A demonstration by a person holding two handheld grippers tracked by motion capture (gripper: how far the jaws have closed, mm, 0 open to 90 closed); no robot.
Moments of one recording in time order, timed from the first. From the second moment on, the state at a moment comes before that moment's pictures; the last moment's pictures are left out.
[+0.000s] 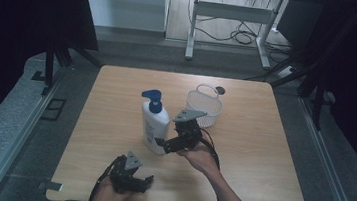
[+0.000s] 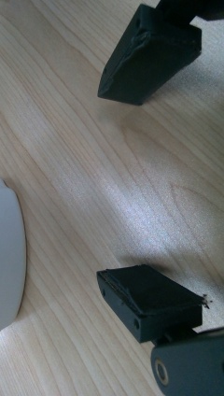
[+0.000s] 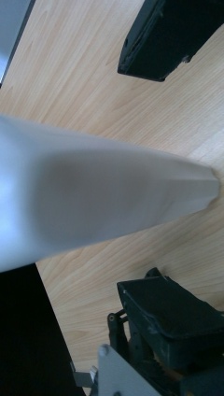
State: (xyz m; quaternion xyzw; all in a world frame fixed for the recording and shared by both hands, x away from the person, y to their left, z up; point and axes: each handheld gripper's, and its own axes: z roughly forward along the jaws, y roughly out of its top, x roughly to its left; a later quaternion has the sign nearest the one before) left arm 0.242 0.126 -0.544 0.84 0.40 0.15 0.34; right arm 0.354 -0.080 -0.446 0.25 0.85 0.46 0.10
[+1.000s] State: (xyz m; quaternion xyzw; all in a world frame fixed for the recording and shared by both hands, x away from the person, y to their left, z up) left arm 0.242 0.126 -0.544 0.84 0.41 0.15 0.34; right arm 0.373 -0.039 -0.440 0.25 0.85 0.45 0.12
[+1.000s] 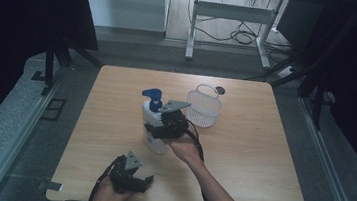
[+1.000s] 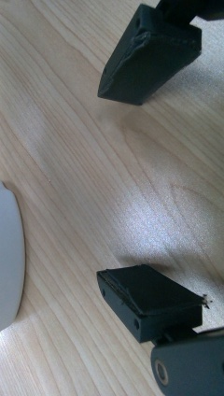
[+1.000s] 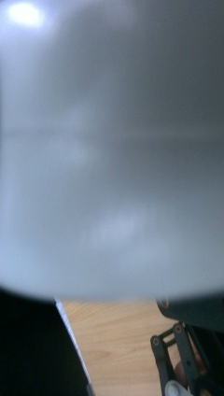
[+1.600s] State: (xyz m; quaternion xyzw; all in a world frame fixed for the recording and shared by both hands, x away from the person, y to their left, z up) left arm 0.242 0.125 -0.544 0.84 0.41 0.15 0.34; right arm 0.376 -0.055 -0.412 0.21 0.86 0.45 0.10
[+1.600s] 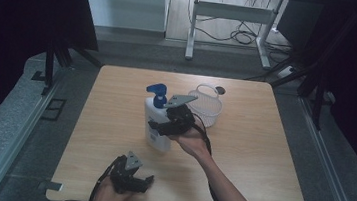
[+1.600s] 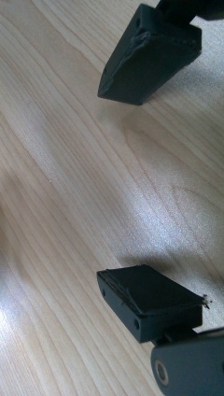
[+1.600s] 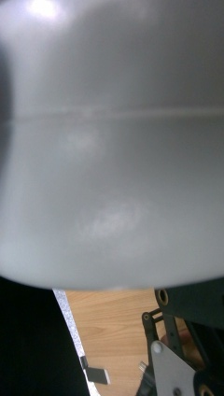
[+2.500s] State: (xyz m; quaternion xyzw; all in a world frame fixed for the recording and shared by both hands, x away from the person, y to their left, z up) left arm 0.243 0.123 -0.544 0.84 0.41 0.15 0.34; right arm 0.403 -0.116 -0.361 0.19 0.85 0.48 0.09
